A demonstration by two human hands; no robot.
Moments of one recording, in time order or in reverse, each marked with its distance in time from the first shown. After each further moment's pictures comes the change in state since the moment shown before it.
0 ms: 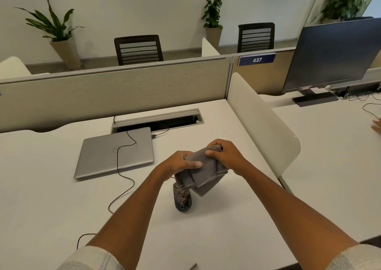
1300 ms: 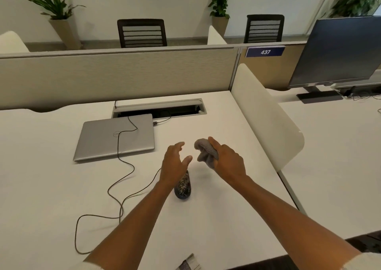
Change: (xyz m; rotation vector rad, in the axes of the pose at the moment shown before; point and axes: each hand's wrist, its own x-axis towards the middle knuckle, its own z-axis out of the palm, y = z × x) left_hand -0.026 -0.045 0.041 0.281 0.624 0.159; right_hand -0.041 0.014 0.036 -0.645 0.120 -0.063
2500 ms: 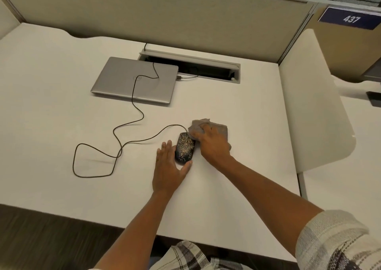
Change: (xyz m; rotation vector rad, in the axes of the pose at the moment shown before) left_hand -0.110 -0.078 0.086 0.319 0.291 -0.220; right_hand 0.021 0.013 0.100 -0.239 -0.263 -0.465
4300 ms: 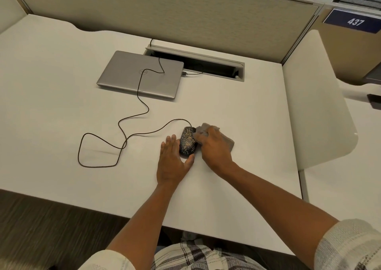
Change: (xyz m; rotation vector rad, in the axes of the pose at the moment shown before) left_hand -0.001 0.002 -0.001 -0.025 0.024 -0.009; right_hand -0.034 -0.024 0.000 0.114 0.047 0.043
